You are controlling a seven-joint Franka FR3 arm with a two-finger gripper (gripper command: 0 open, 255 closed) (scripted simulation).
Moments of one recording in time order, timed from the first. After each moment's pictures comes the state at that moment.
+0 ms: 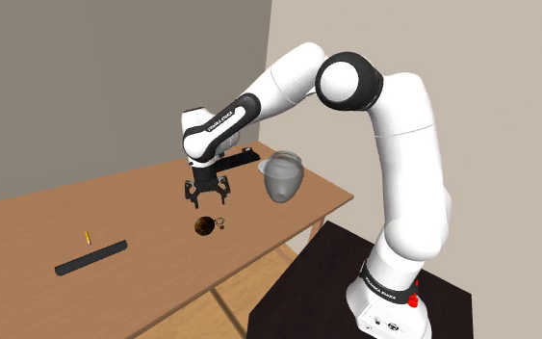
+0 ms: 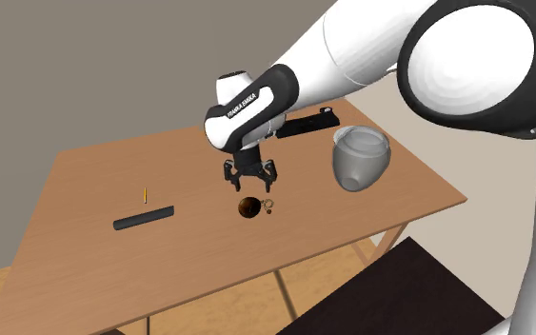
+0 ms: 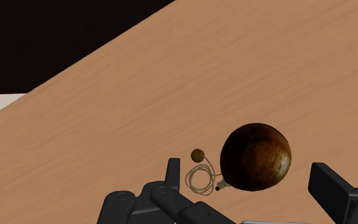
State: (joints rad) arm -0.02 0.52 0.18 -1.84 -0.09 2.15 0.92
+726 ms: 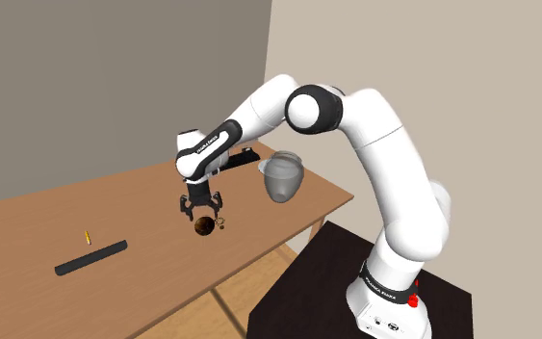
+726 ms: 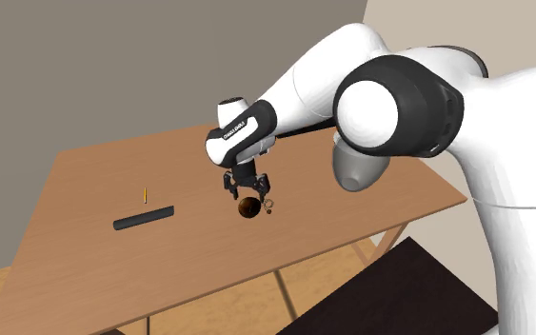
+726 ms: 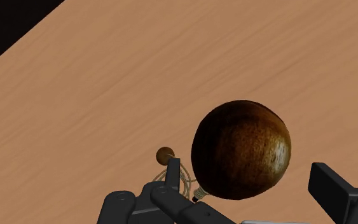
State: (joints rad) arm 0.00 0.79 0.15 -1.62 -0.08 2.18 0.98
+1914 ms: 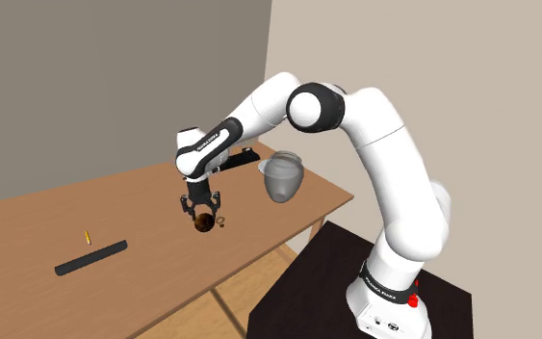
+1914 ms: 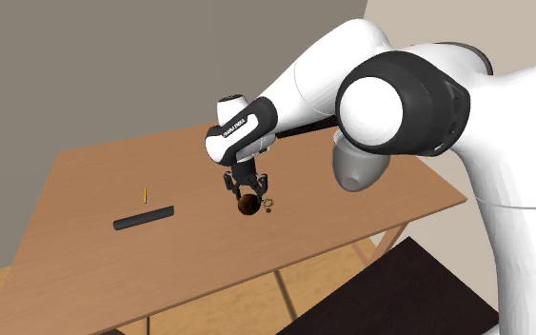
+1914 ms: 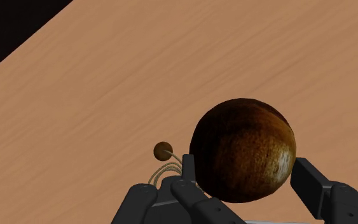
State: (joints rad) arm -0.01 0.77 0.15 -1.62 -0.08 2.17 0.98
